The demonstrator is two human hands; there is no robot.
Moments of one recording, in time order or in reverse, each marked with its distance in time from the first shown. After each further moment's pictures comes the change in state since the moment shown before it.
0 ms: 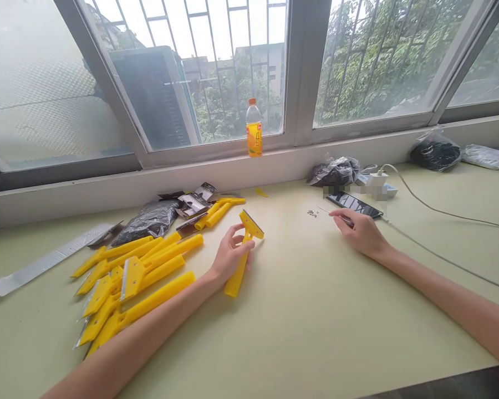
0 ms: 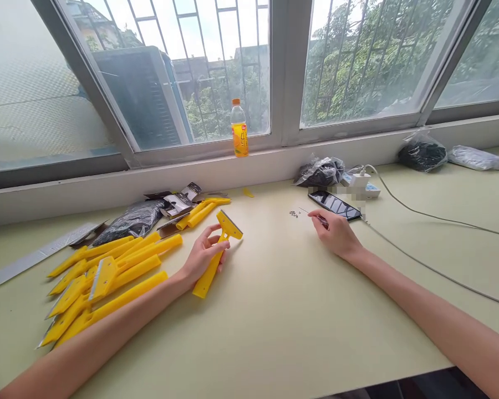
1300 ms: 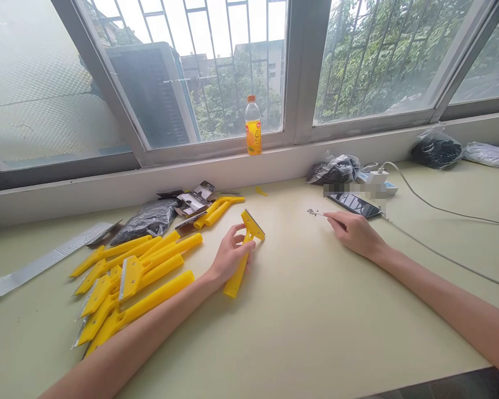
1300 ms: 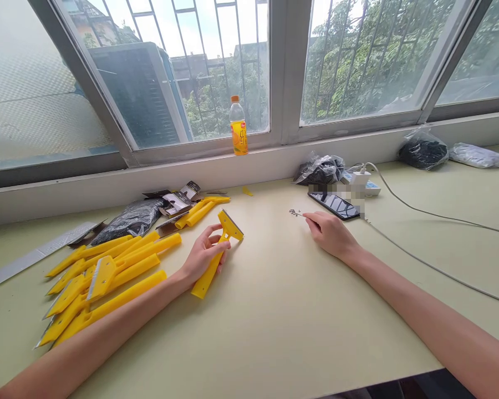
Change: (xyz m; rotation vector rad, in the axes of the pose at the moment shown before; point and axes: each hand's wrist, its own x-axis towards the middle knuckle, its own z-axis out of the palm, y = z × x) left_hand -0.001 -0.002 -0.001 0.061 -0.039 -0.002; right_hand 0.001 0.007 0.006 -0.184 -0.049 -0.288
